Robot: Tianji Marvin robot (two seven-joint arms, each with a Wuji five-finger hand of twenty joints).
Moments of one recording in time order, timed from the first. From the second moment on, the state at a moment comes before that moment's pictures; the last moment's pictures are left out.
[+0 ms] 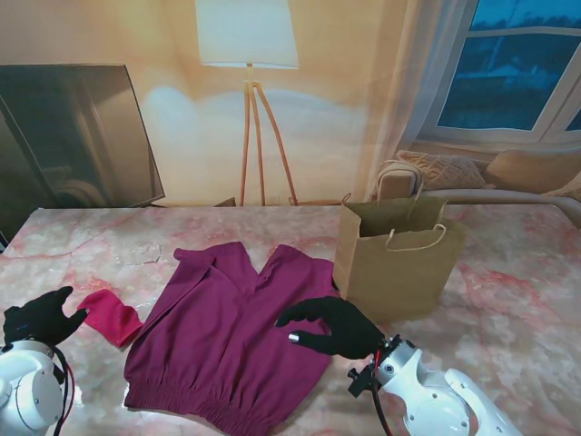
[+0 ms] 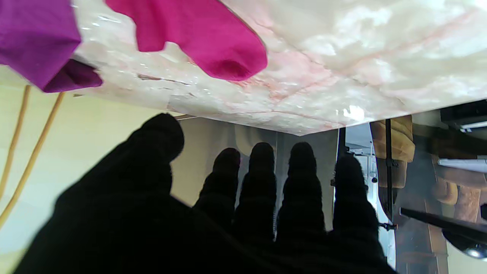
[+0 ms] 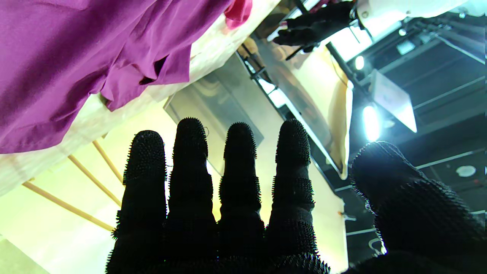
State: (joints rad) left arm 1.88 -1.10 -1.68 -1.74 0.96 0.39 -0.03; right arm -1.68 -1.10 1.18 -1.67 -0.46 -0.52 -0.03; left_hand 0.64 -0.24 0.49 0.01 0.38 0.14 0.10 0.23 0.48 0.08 0.11 0.34 0.39 0.12 0.20 0.47 0.03 0.19 0.63 0.54; right_hand 0.24 -0.35 0.80 -0.11 0.70 -0.18 0.51 0.44 0.84 -0.03 0.40 0.24 0.82 0.09 0.27 0.41 0.46 0.13 0.95 0.25
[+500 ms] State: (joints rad) left arm 1.59 -1.07 -1.55 -1.40 0.94 0.42 -0.05; right arm -1.61 -1.10 1.13 -1.61 -0.43 -0.49 -0.01; left_hand 0.55 -0.32 0.48 0.00 0.40 0.17 0.12 0.25 0.27 0.11 0.11 0.39 0.09 0.13 0.18 0.48 -0.07 0.11 0.19 0.54; right_hand 0.24 -0.35 0.80 -0.11 0.70 -0.18 0.51 0.44 0.84 -0.03 0.40 0.24 0.82 0.09 0.27 0.41 0.46 0.13 0.95 0.25
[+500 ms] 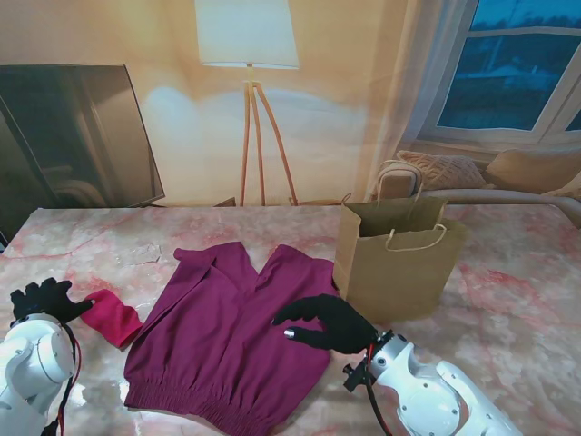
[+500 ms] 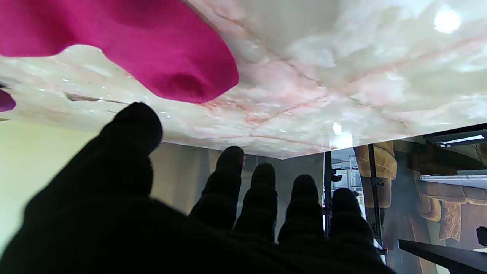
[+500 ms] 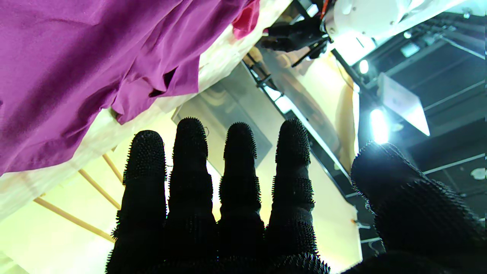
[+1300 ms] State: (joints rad) left arm 1.46 -1.10 -1.49 -1.14 0.84 0.38 0.21; right arm -1.57 -1.11 1.10 -1.57 -0.40 -0.46 0.00; left_hand 0.75 -0.49 0.66 -0.11 0.61 -0.19 0.92 0.68 0.70 0.08 0.24 0.41 0.34 0.12 0.34 0.51 -0.06 0.13 0.51 0.57; right_hand 0.24 -0.35 0.80 -0.11 0.71 -0.18 0.51 0.45 0.84 -0.03 0.40 0.24 0.82 0.09 0.27 0.41 0.46 0.13 0.96 0.26
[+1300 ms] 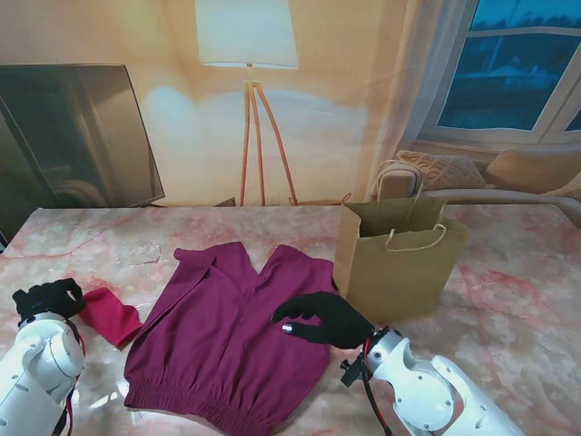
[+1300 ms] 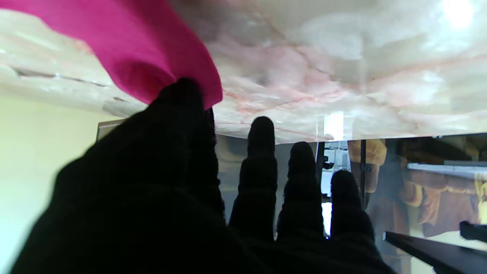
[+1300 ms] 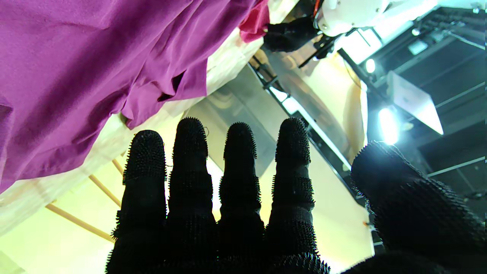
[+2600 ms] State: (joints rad) left arm 1.72 -1.09 -1.62 -1.44 1.04 0.11 0.40; right arm -1.60 -1.11 1.12 -1.59 -0.40 -0.46 0.01; left_hand 0.75 -0.50 0.65 -0.11 0.64 -0.25 0.92 0.72 0.87 0.05 0.37 0.54 0.49 0.12 0.42 0.58 -0.06 0.17 0.60 0.50; right_hand 0.24 -0.35 0.80 -0.11 0.71 -0.18 0.51 0.45 0.84 -0.03 0.40 0.24 0.82 0.09 0.28 0.41 0.47 0.13 0.97 0.26
